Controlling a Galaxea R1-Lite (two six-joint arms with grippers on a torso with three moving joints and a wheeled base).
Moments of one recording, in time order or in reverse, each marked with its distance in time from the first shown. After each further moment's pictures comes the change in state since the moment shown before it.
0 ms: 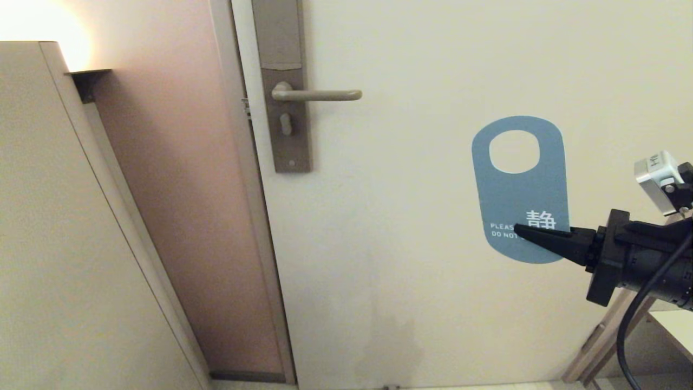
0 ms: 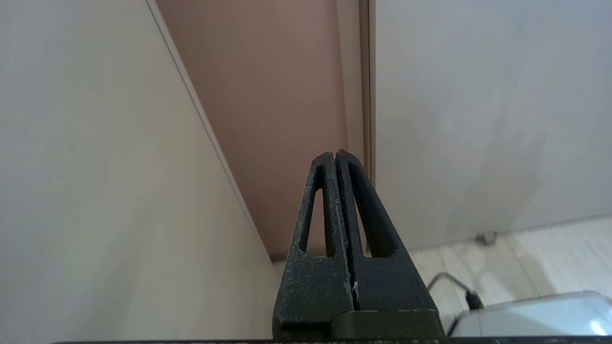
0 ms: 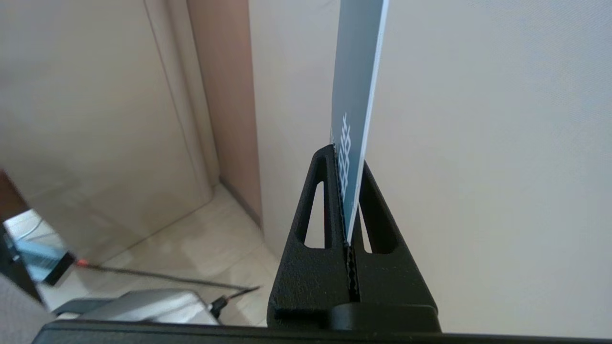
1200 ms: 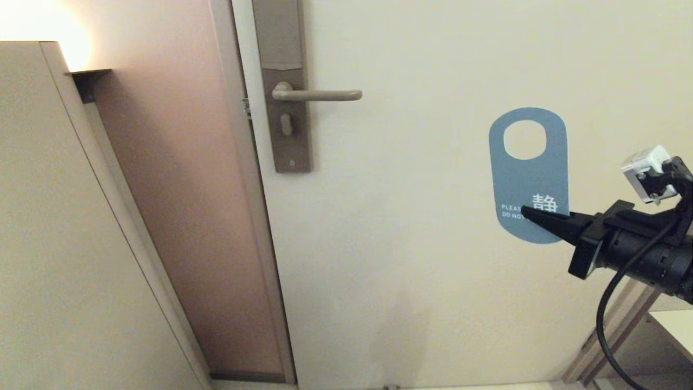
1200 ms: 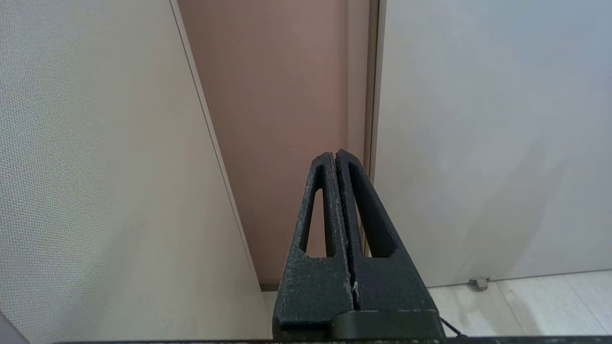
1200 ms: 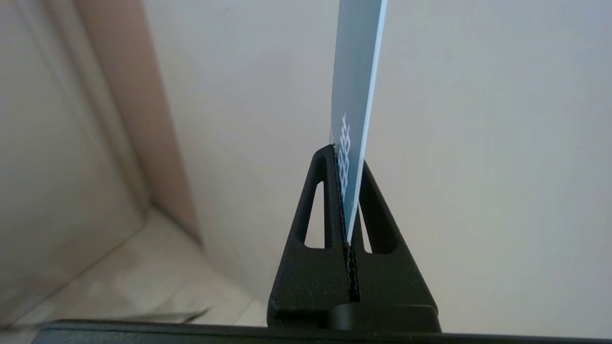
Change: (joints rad) left arm 0.012 -0.180 0.000 0.046 0.020 -0.081; right arm -0.019 0.074 0.003 -0.133 -0.209 0.005
